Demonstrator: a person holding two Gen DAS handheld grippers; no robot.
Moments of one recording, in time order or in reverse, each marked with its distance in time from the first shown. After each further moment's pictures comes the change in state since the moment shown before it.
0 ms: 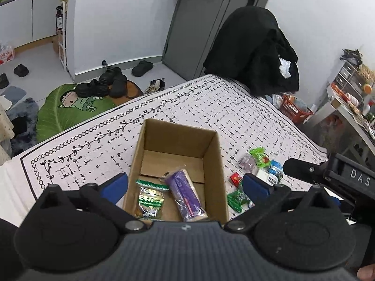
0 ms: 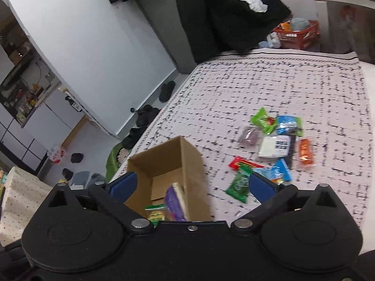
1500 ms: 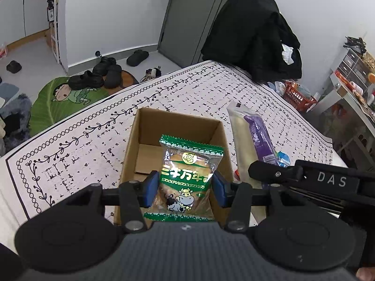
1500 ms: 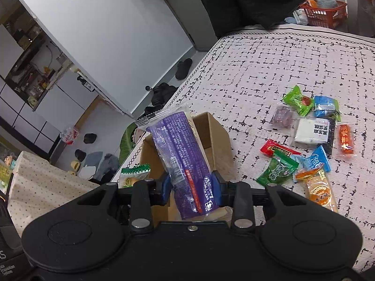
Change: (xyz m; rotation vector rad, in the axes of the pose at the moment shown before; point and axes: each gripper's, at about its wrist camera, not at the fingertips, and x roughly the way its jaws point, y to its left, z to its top) left arm 0.047 0.006 0.000 0.007 0.059 -0.011; right arm 0.054 0.025 -0.001 -0.019 0.122 0.093
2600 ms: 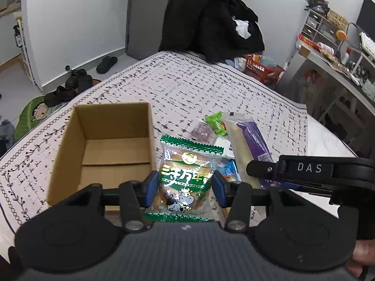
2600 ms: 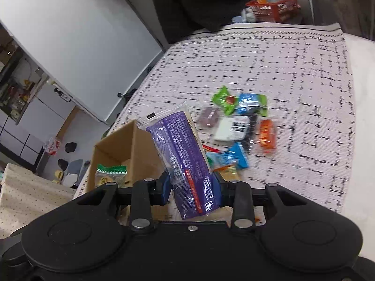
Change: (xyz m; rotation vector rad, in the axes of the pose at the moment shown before) left arm -0.006 -0.108 -0.037 0.182 0.011 -0.032; right arm -0.050 -0.102 -0.001 0.066 -0.003 -0.080
